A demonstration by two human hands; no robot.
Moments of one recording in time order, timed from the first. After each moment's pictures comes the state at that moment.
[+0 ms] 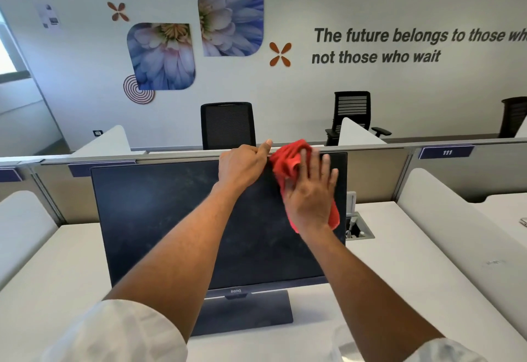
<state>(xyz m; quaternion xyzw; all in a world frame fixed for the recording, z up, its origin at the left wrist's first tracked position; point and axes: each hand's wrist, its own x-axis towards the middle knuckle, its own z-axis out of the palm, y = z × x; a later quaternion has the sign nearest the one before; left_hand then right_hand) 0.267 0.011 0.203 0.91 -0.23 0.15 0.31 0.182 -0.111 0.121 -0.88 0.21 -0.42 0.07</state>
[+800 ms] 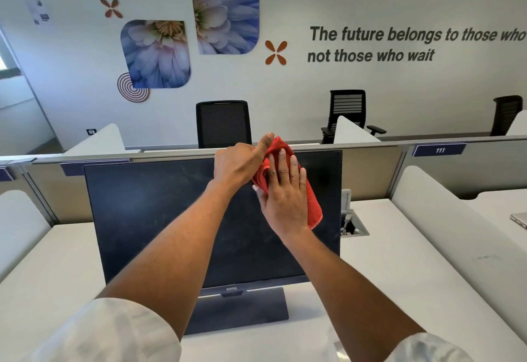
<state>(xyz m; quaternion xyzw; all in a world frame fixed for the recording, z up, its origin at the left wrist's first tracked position) 0.263 0.010 0.205 0.91 -0.27 0.15 0.29 0.181 -0.081 0.113 -0.92 0.11 -0.38 0.03</state>
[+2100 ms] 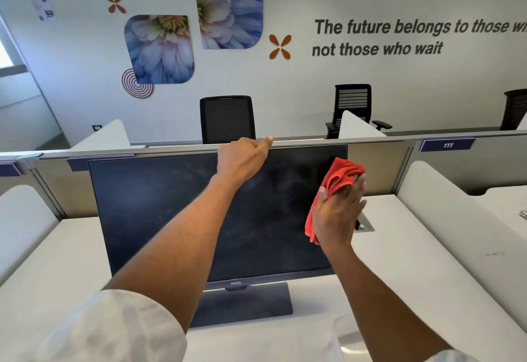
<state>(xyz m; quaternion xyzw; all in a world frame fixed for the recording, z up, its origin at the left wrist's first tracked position) 0.267 0.012 0.201 0.90 -0.26 0.15 0.32 0.152 -0.150 0.067 -0.83 0.35 -0.39 0.18</state>
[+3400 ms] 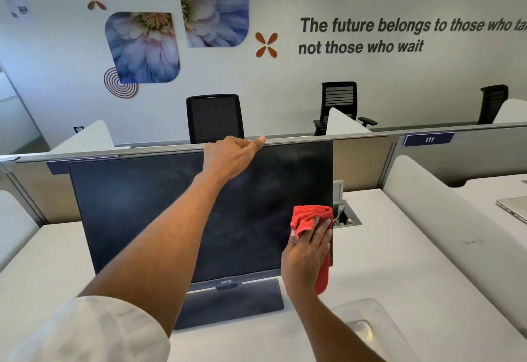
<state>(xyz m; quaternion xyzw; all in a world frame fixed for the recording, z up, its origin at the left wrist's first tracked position) 0.263 0.018 0.204 0.91 -0.27 0.11 0.30 0.123 -0.082 -0.022 -0.82 0.38 -0.37 0.22</state>
